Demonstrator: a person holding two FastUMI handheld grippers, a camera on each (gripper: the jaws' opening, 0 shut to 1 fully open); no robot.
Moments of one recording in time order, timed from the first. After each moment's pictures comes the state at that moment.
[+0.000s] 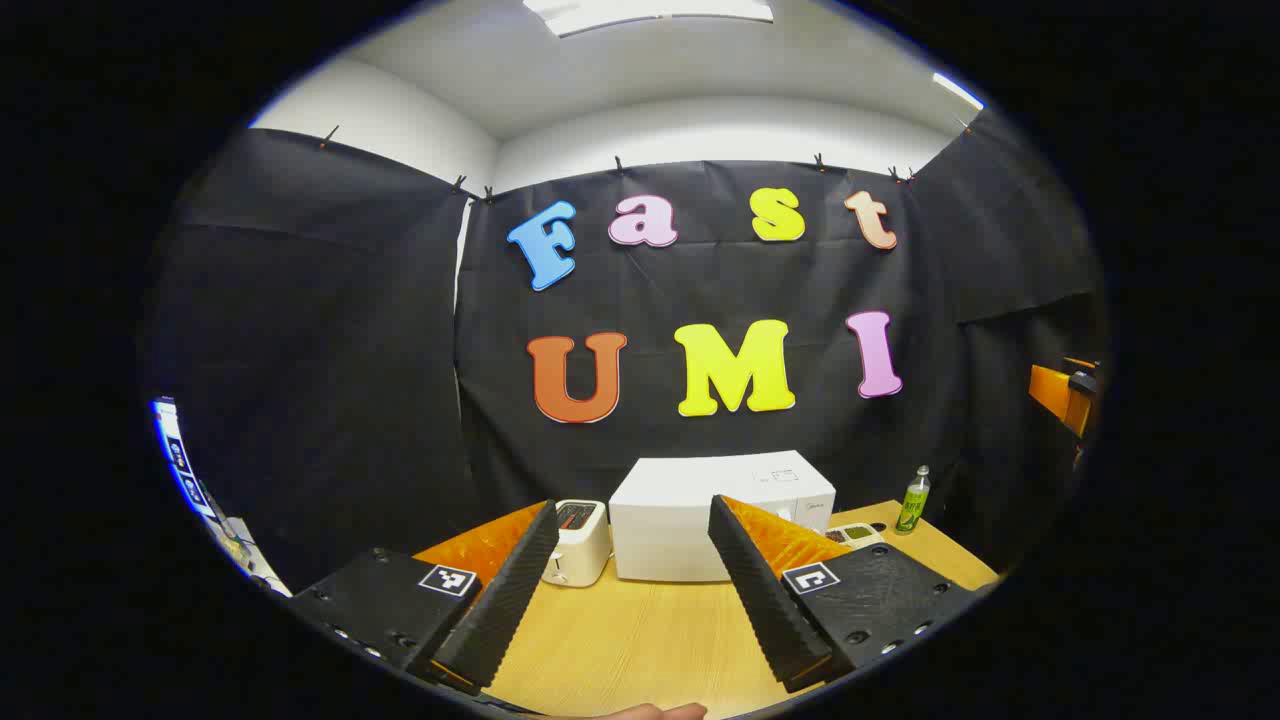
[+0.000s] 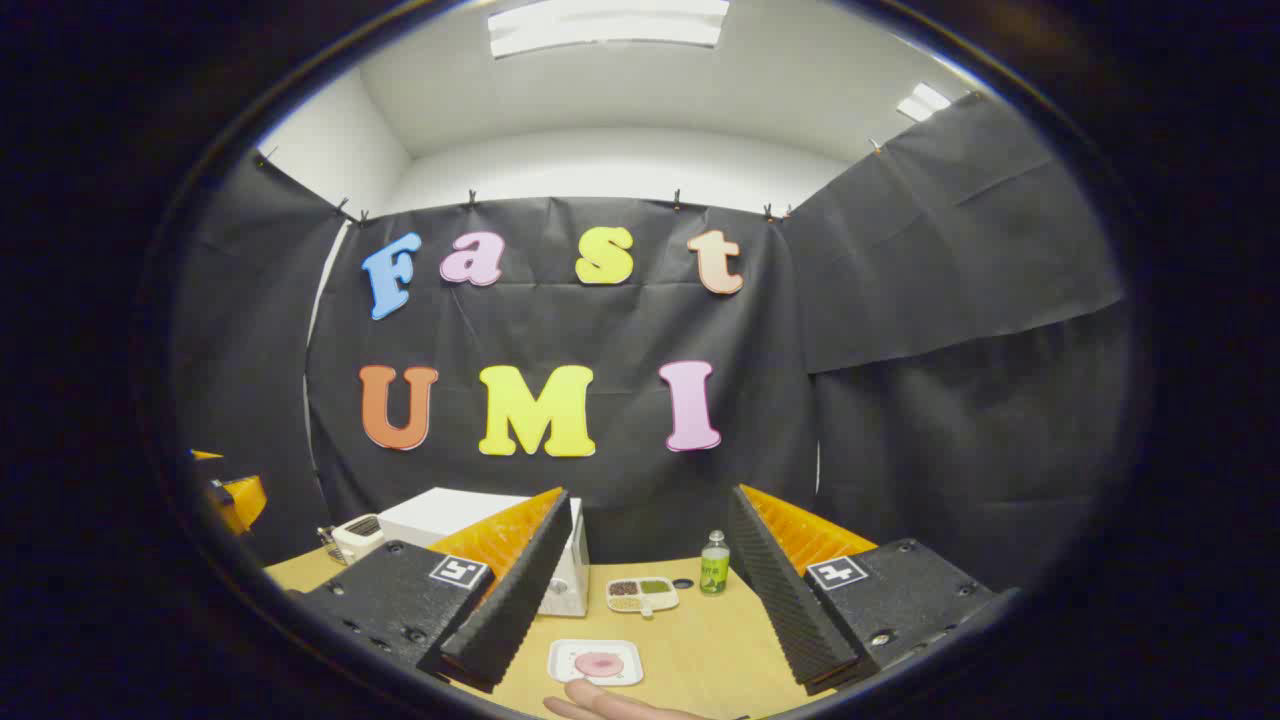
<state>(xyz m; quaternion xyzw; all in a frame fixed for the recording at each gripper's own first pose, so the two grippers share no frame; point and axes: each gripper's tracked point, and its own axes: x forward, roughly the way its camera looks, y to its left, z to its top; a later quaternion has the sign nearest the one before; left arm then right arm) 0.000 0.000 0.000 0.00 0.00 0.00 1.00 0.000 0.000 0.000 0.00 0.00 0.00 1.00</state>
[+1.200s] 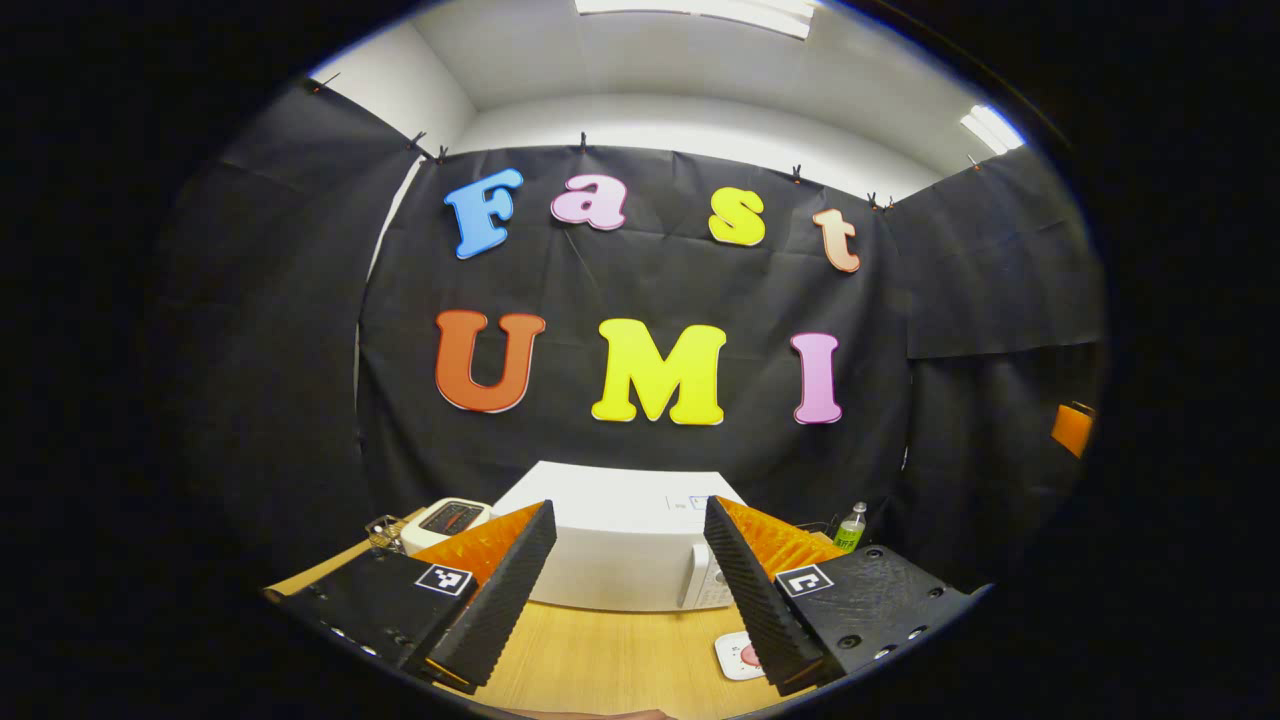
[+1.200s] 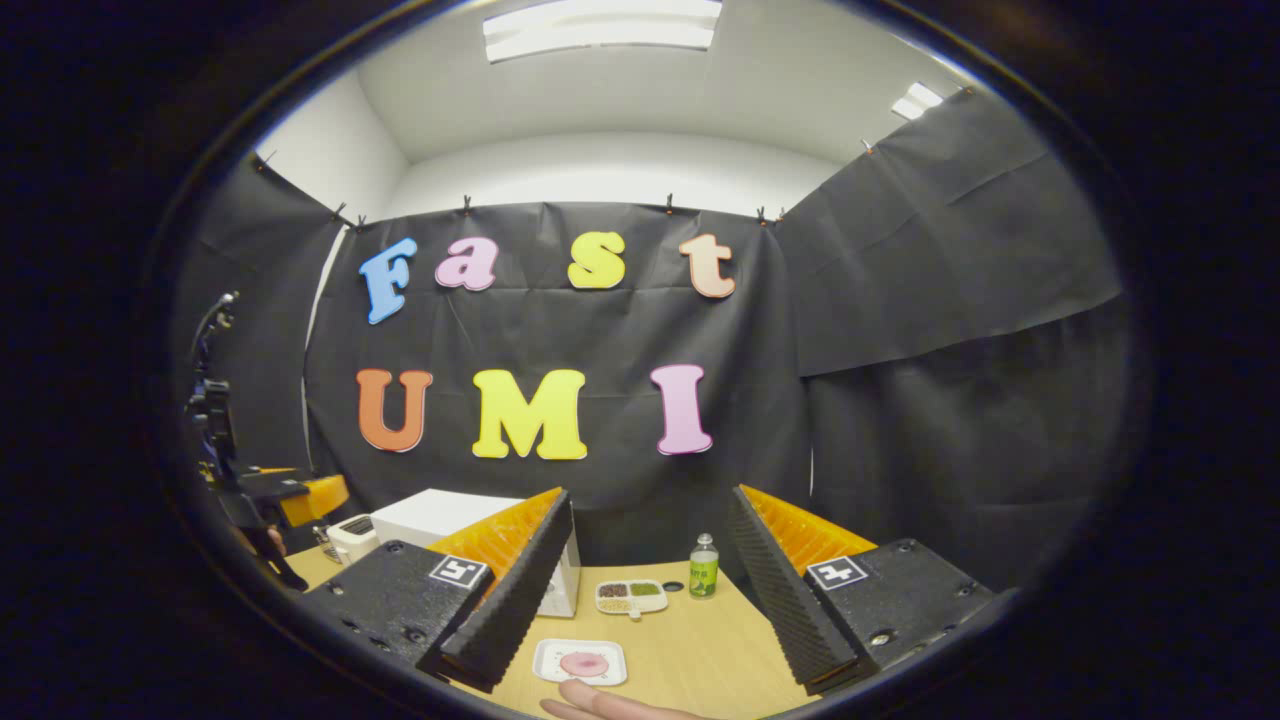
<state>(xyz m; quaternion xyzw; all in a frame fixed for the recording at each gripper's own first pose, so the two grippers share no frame) 0.112 -0.096 -0.026 -0.07 0.02 -0.12 0.99 -0.008 -0.026 -0.006 0.00 0.00 0.01 1.00</state>
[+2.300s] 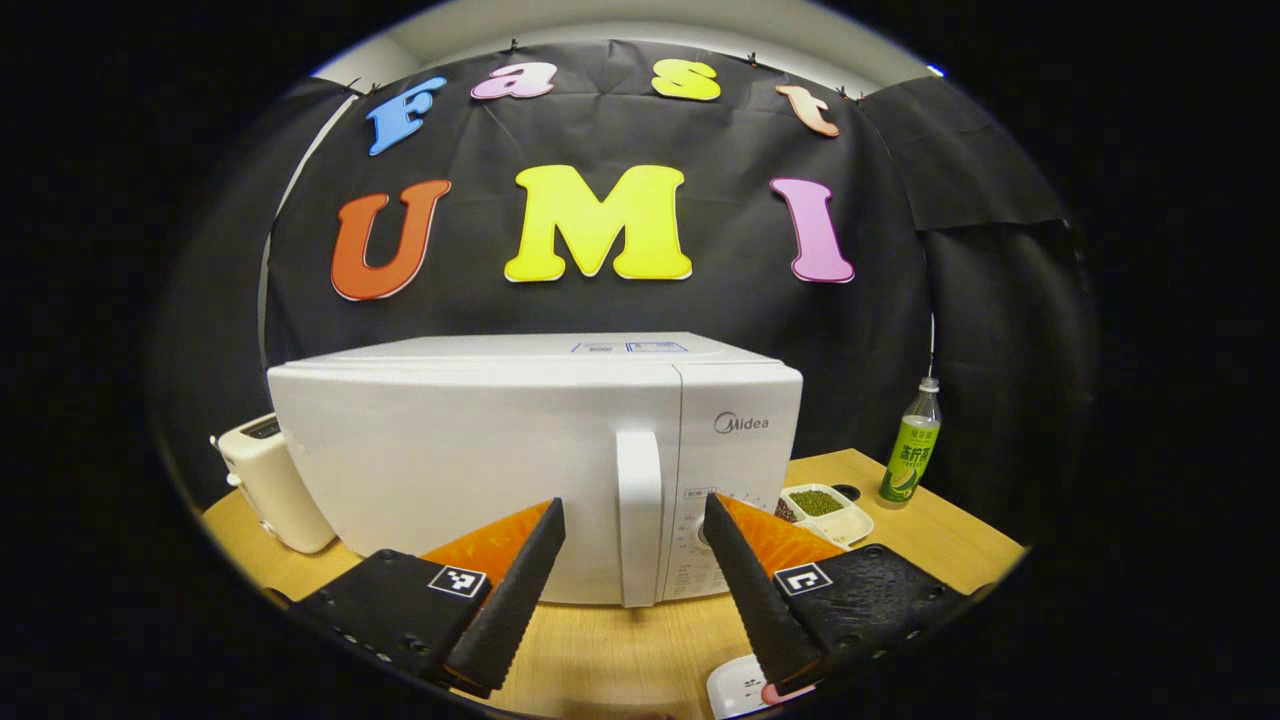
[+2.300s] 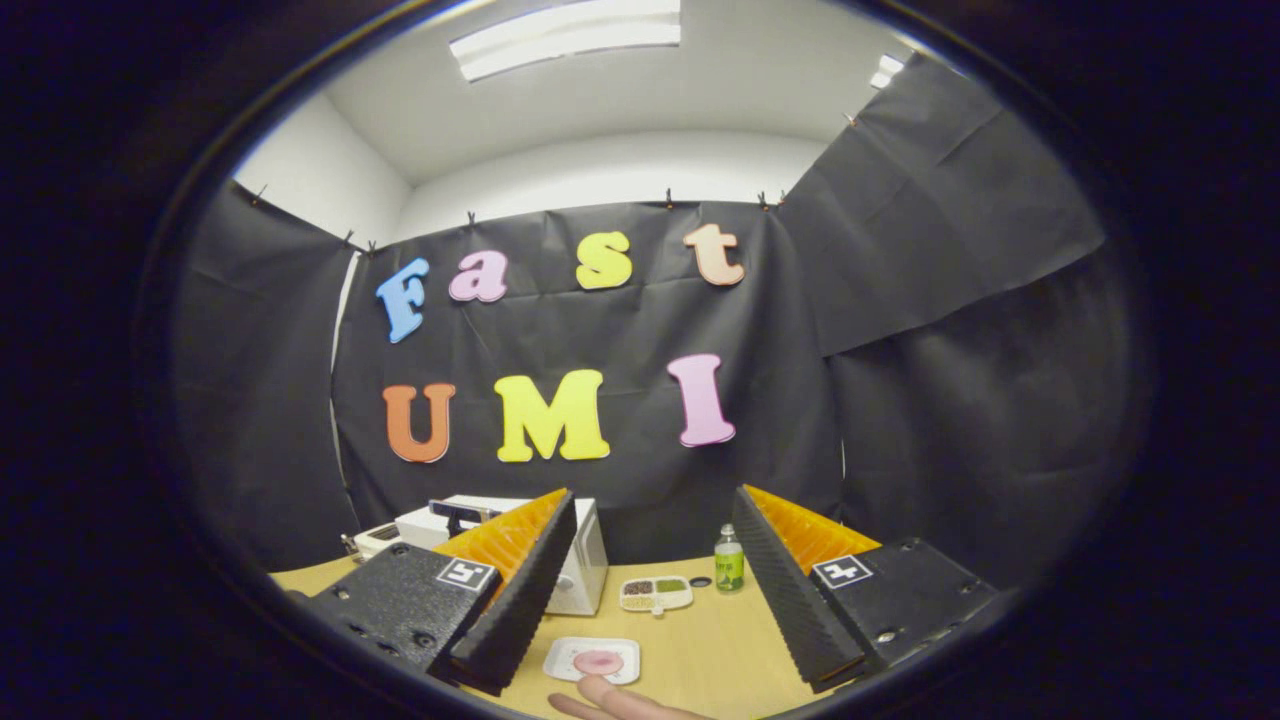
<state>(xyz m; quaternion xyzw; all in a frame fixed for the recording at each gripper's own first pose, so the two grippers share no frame) 0.282 -0.256 -0.254 -0.03 0.10 -0.16 0.98 0.007 -0.062 -0.038 0.04 -0.01 0.05 1.00</state>
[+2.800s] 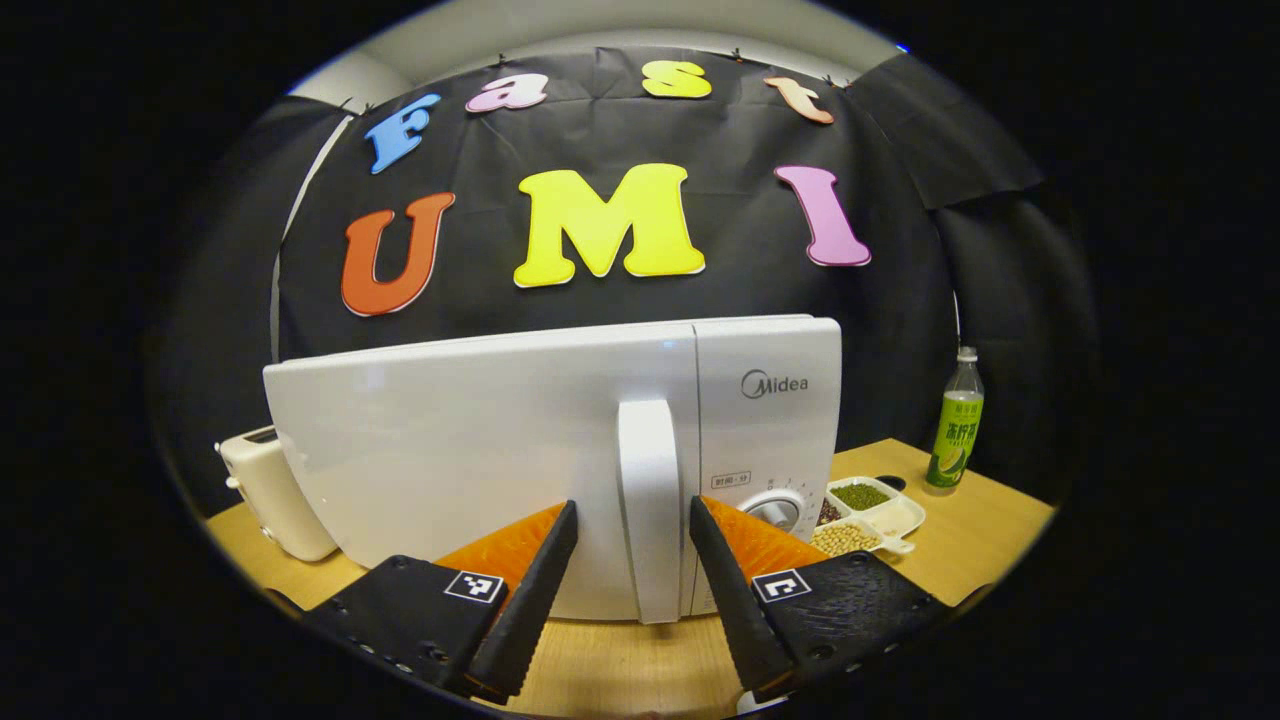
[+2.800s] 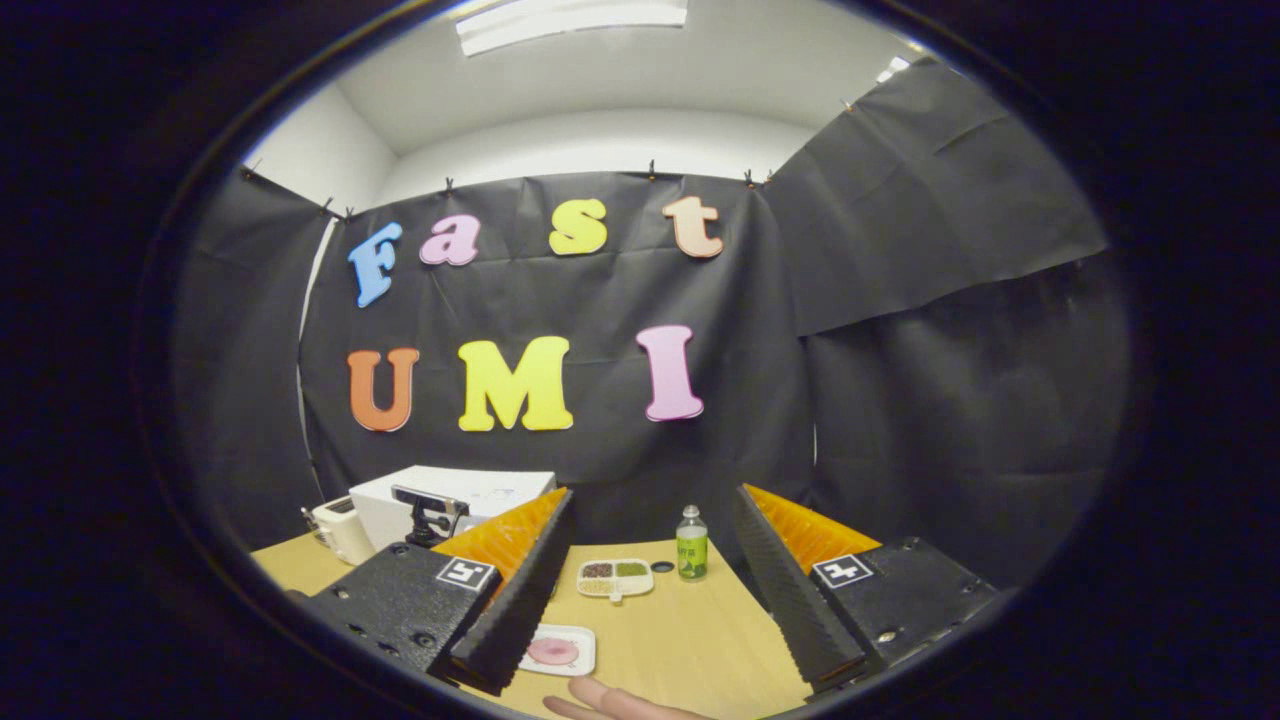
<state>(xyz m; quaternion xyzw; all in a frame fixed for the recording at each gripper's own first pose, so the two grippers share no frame) 0.307 -0.248 -0.275 0.03 0.06 -0.11 0.99 0.039 -0.090 -0.072 0.01 0.03 0.02 1.00</state>
